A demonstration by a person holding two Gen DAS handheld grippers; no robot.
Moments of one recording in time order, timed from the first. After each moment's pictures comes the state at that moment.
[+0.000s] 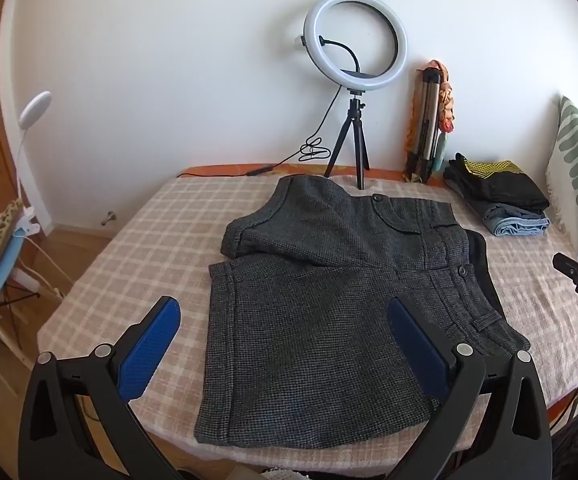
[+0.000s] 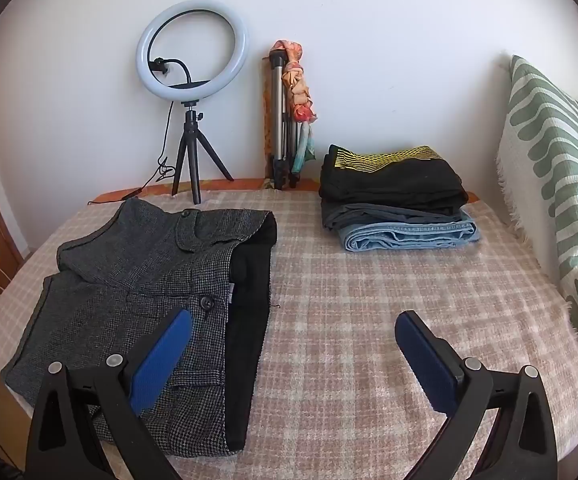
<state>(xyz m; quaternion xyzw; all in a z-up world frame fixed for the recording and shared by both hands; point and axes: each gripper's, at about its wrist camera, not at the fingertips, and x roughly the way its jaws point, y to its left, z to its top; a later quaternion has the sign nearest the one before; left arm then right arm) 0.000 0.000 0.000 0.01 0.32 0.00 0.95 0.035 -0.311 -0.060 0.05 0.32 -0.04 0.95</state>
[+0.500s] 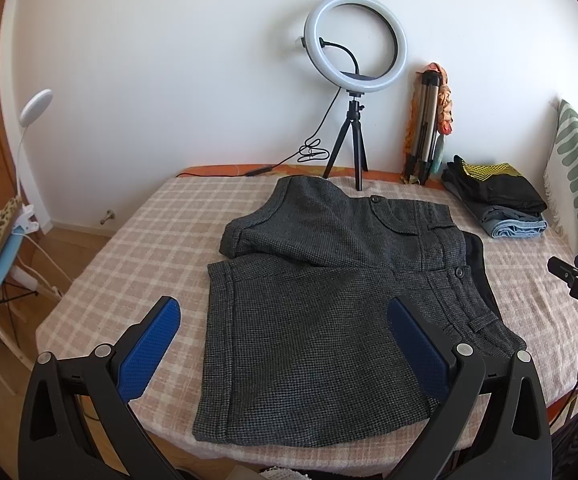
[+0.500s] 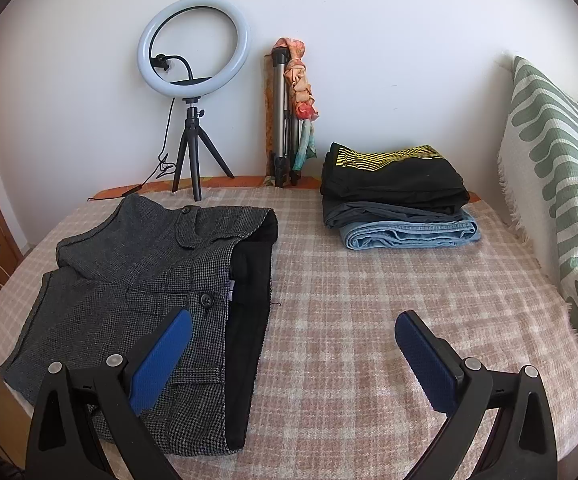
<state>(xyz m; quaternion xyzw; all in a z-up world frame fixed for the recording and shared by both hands) -0.002 0.001 0.002 0.00 0.32 -0.01 0.95 0.035 -0.311 -0.064 0.04 0.32 -0.04 0.95</state>
